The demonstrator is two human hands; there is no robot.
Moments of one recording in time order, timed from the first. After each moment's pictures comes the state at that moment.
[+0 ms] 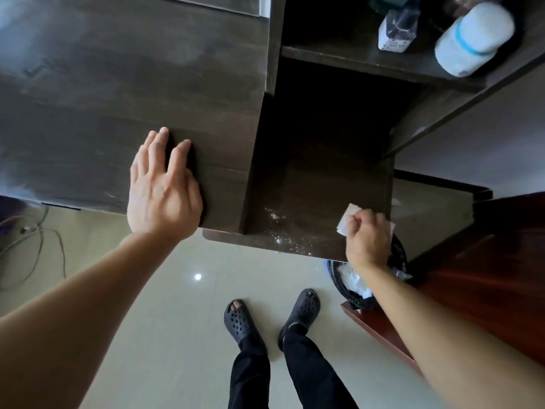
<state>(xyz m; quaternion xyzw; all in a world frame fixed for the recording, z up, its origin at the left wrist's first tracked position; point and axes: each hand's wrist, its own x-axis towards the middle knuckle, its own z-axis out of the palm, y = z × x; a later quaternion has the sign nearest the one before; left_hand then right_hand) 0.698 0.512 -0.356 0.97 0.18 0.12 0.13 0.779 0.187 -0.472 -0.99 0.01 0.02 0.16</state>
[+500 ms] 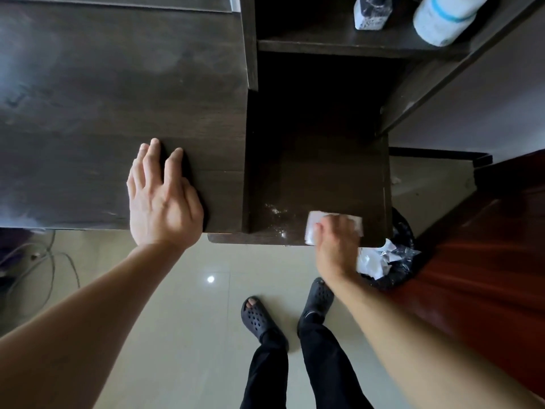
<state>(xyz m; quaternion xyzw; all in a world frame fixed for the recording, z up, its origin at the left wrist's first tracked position) 0.699 0.510 -0.356 0.97 0.17 0.11 0.12 0.717 0.236 -0.481 -0.99 -0.06 -0.03 0.12</state>
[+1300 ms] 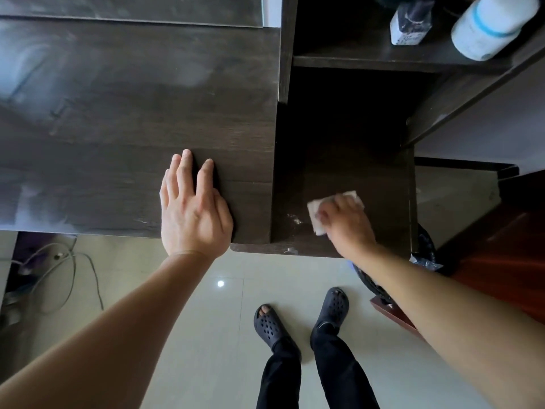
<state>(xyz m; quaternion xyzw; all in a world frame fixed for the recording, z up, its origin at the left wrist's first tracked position) 0.699 0.511 -0.354 0.97 0.17 0.10 0.12 0.782 0.260 -0.468 -0.95 -0.29 0.07 0.09</state>
